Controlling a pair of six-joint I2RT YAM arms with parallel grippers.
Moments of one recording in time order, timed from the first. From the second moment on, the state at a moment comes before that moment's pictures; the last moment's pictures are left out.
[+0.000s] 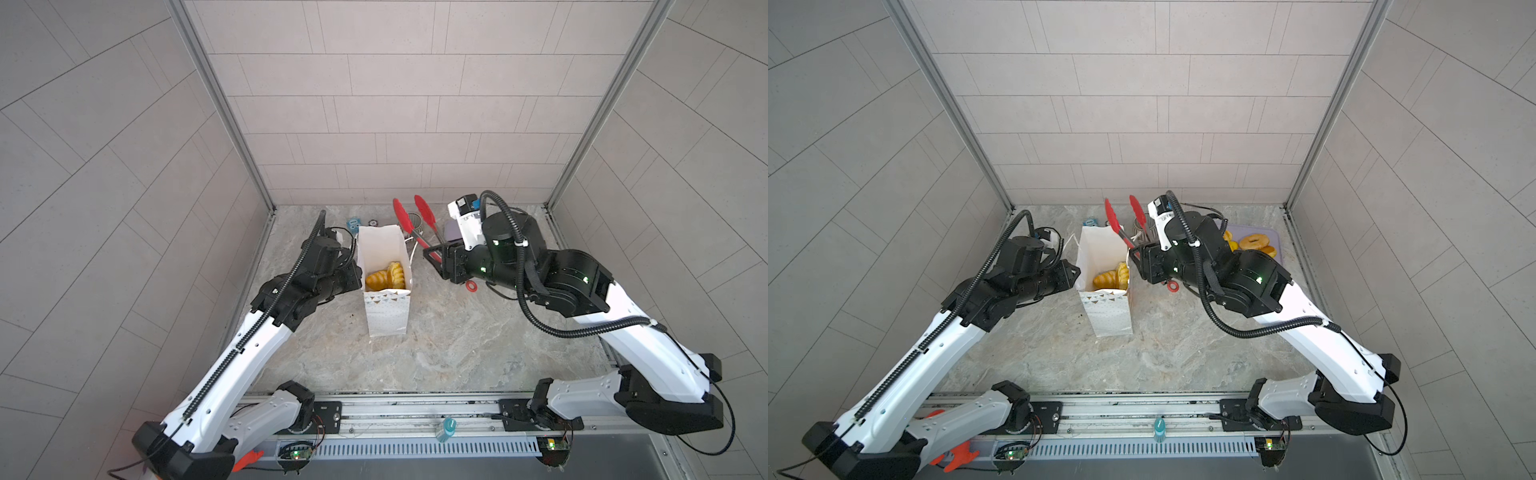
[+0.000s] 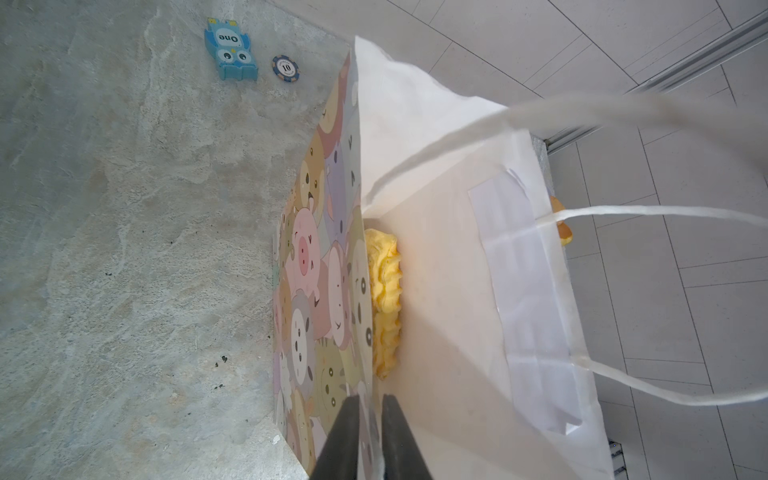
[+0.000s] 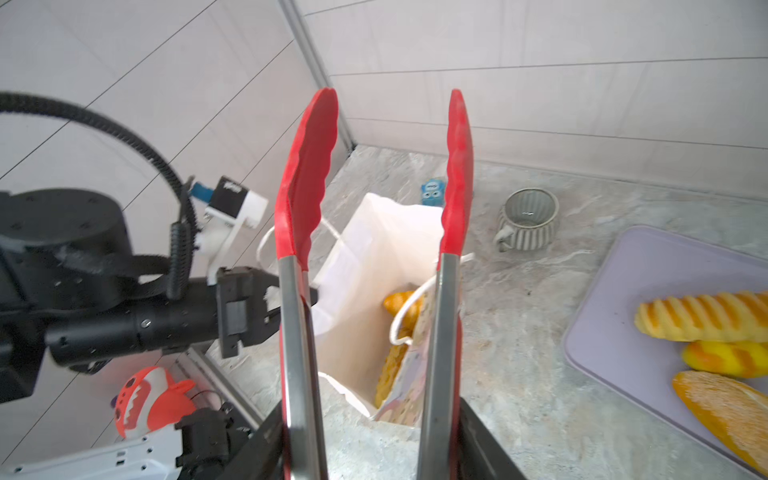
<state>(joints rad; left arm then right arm) -0.47 1.03 1.14 -0.82 0.05 -0.65 0.87 1.29 1.78 -0.97 0.18 0.48</state>
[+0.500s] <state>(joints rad) -0.47 1.03 1.14 -0.82 0.05 -0.65 0.31 1.19 1.57 -0.96 0.00 0.45</state>
